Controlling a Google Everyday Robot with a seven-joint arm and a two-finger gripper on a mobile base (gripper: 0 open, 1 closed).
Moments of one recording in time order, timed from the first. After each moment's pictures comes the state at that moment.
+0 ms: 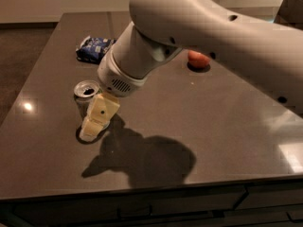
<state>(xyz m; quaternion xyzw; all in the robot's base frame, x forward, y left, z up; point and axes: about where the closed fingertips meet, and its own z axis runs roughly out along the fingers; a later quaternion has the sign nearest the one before) 0.466 0.123 0.903 -0.66 0.67 0.20 0.27</state>
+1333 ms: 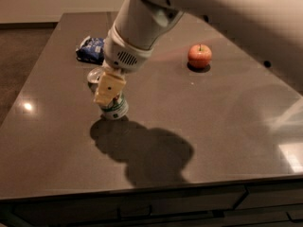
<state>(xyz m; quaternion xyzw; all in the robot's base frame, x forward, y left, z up) 0.492 0.100 0.929 -0.68 0.68 0.16 0.23</state>
